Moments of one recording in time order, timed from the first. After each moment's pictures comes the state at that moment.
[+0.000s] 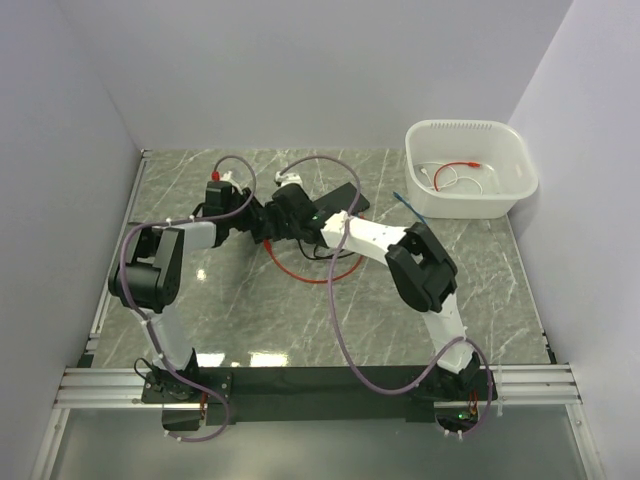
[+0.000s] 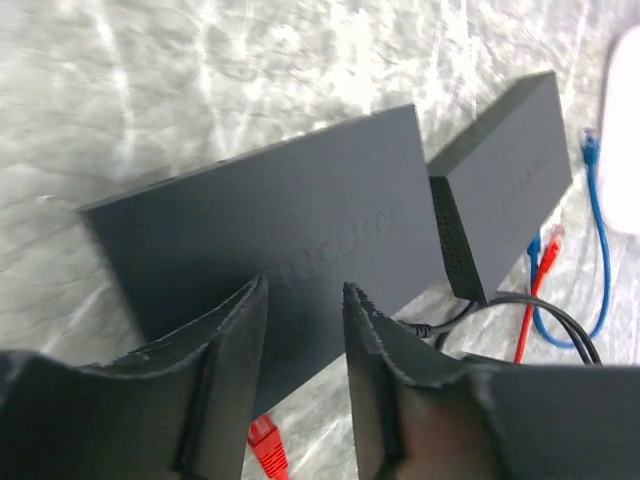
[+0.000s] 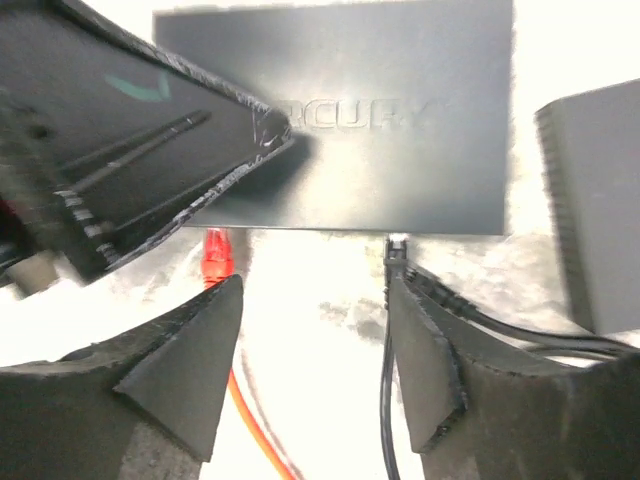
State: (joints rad) left arm -0.18 1.86 0.97 0.28 0.30 -0.65; right arm 0.83 2.14 1.63 -0.23 0.23 0.39
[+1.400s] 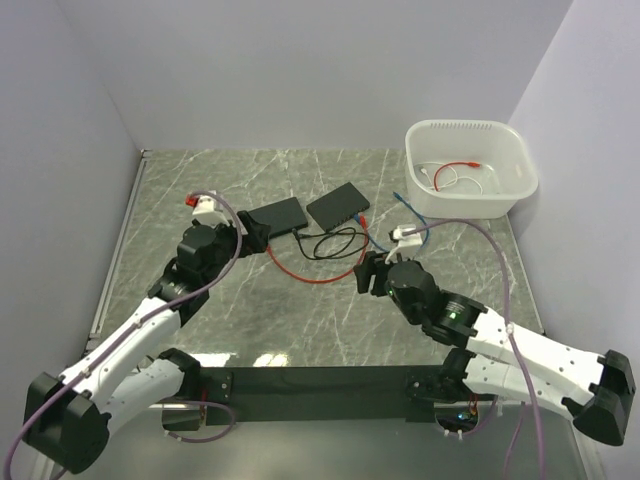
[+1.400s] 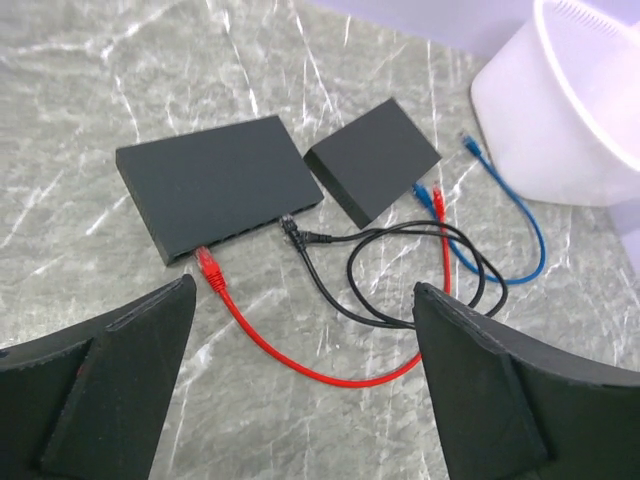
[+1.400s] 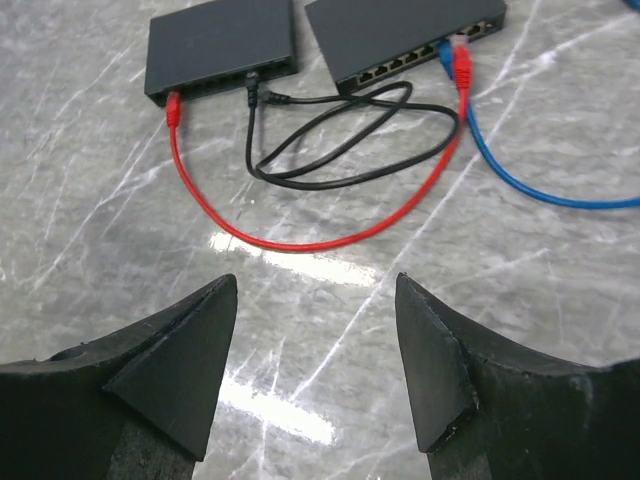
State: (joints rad) left arm -0.46 0.91 0.59 0.09 -0.14 -0.51; right arm 0.97 0.84 0.61 -0.21 0.54 0.50
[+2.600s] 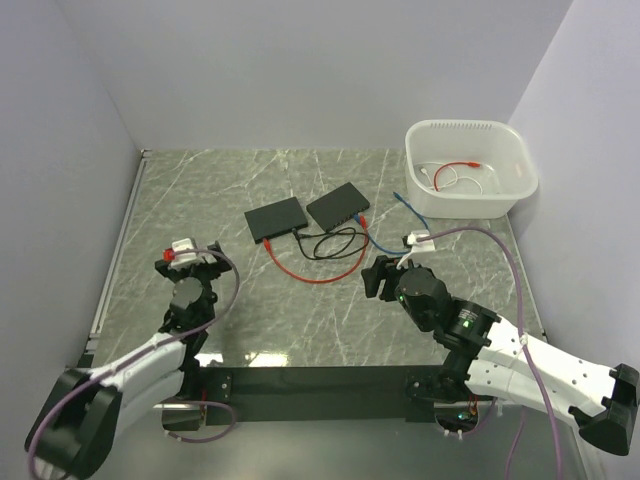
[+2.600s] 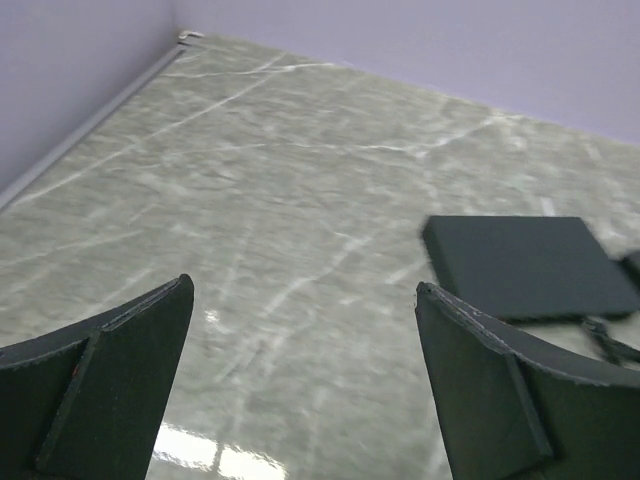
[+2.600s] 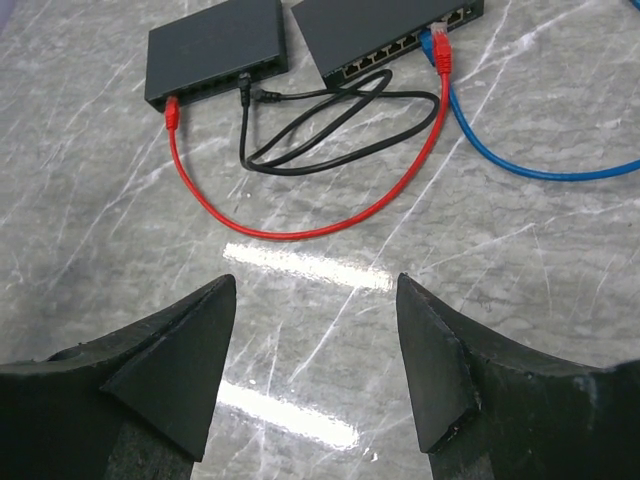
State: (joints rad) left arm -0.42 0.82 0.05 0.79 -0.67 -0.16; right arm 0.97 0.71 0.57 -0.29 0.56 0.56
